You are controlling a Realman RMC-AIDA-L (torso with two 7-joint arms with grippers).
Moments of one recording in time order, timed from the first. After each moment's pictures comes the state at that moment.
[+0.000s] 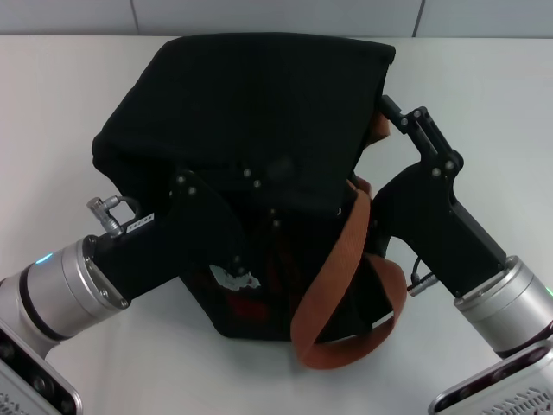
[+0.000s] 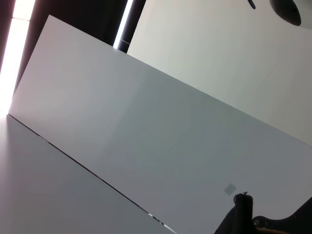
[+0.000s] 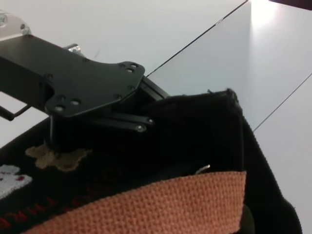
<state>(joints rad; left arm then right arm) -0.52 -2.08 0.52 -0.02 1.79 1.88 0.55 0.42 2.09 -0.02 0.44 -1.99 -1.57 -0.90</state>
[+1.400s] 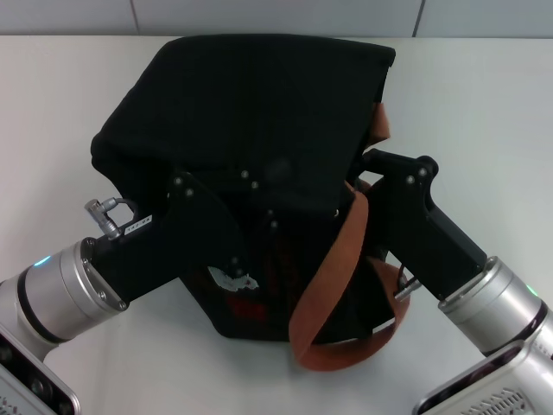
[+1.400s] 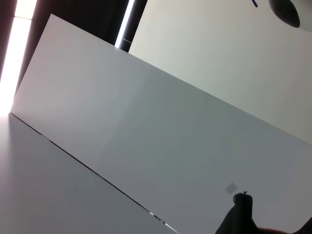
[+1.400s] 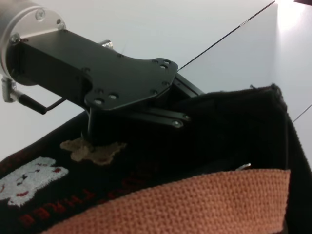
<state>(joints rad) -0.52 -2.08 0.52 -0.03 1.79 1.88 0.55 0.44 2.09 -0.01 0.45 -2.02 -1.51 -0.93</state>
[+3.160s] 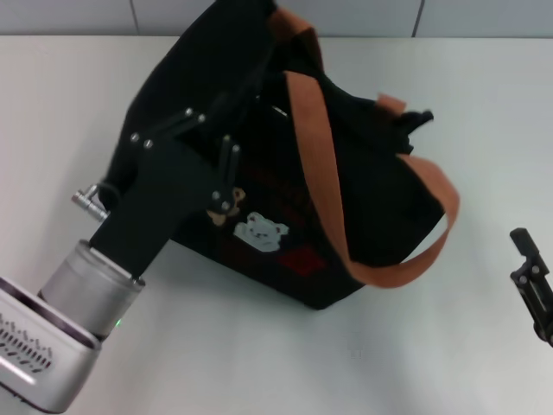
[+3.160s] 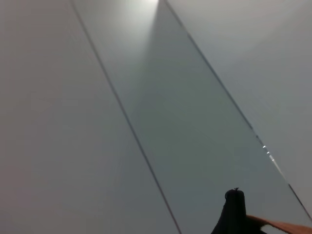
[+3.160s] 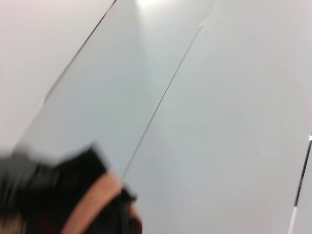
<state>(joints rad) -0.44 -2.08 0.15 -0.36 1.79 1.71 0.40 0.08 2.08 -0.03 0.20 -2.01 -1.96 -0.36</state>
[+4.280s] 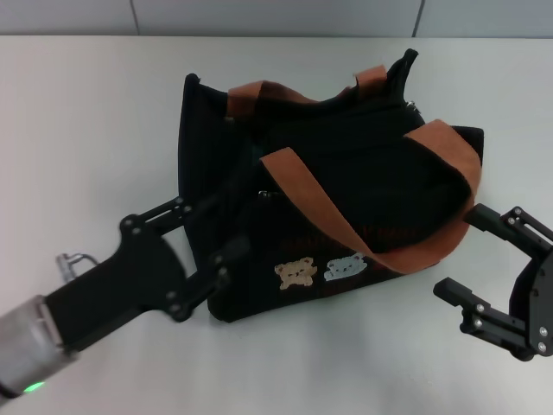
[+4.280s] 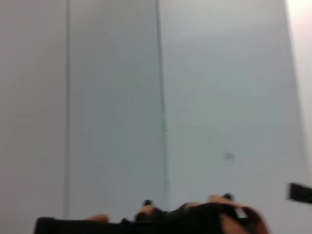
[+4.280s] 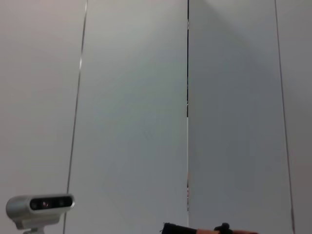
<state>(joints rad) -0.35 -2.07 0.27 0.03 2.03 1.79 -0.36 0.28 2.08 -0.29 -0.21 -2.04 -1.99 0.49</state>
